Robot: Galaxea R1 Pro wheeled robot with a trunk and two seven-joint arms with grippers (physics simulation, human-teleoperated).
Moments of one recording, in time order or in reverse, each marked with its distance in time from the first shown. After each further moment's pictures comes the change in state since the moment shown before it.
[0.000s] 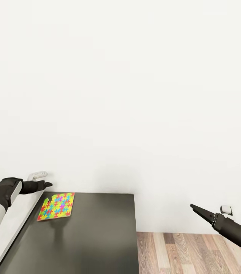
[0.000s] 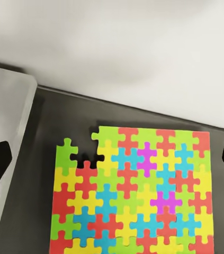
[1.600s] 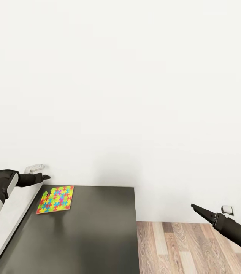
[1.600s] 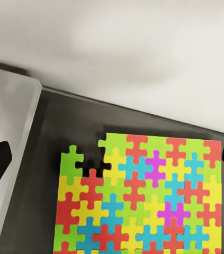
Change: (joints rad) left arm -0.051 0.020 0.005 -0.038 0.011 0.065 -0.010; right arm 0.000 -0.002 -0.007 0.000 0.000 -0.002 0.001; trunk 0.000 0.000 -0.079
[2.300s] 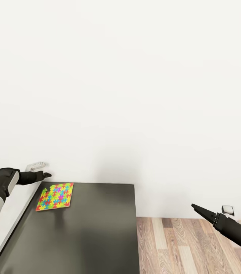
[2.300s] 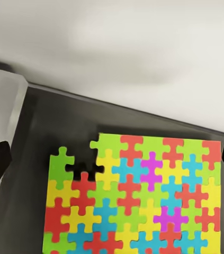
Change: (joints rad) left arm -0.016 -0.005 0.003 0.000 0.003 0.000 -0.012; right arm 0.000 -0.001 -0.003 0.000 0.000 0.000 0.003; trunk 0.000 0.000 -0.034
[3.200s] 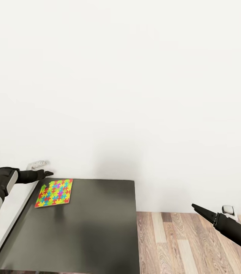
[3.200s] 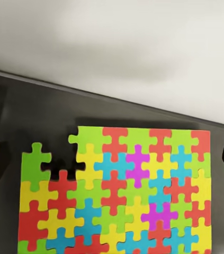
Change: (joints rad) left arm -0.006 0.008 -0.002 0.000 -0.001 -0.003 -0.091; right arm 0.000 -0.002 -0.001 0.000 0.000 0.000 0.002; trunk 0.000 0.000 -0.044
